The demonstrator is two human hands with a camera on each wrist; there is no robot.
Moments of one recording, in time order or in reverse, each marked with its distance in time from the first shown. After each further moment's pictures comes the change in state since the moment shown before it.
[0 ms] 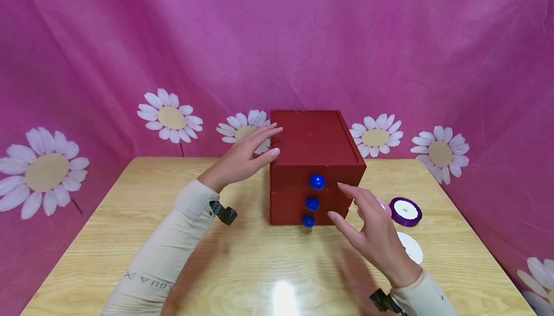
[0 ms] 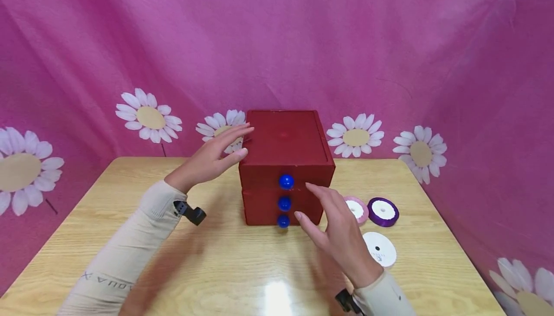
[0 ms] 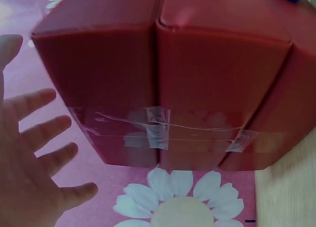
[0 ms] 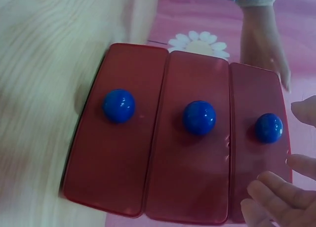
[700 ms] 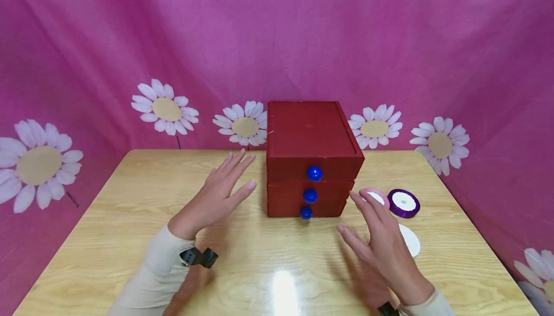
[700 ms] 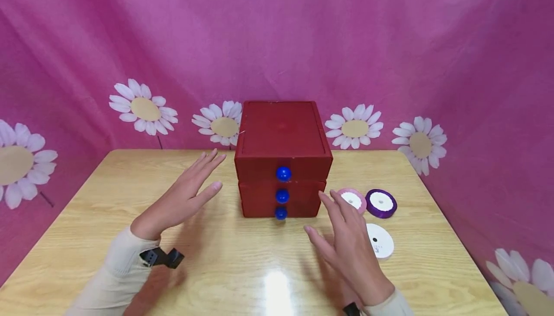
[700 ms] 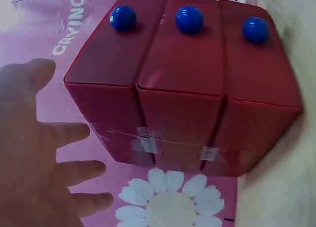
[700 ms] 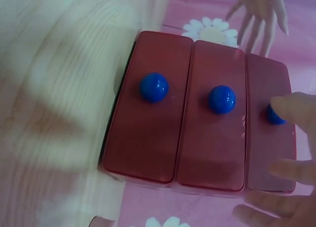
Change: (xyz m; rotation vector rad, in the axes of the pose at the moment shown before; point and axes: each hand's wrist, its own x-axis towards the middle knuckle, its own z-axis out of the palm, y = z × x) left_hand -0.089 0.019 0.020 0.113 -0.015 -0.218; right_hand -0.037 0.015 -0.007 -0.141 -0.010 0.002
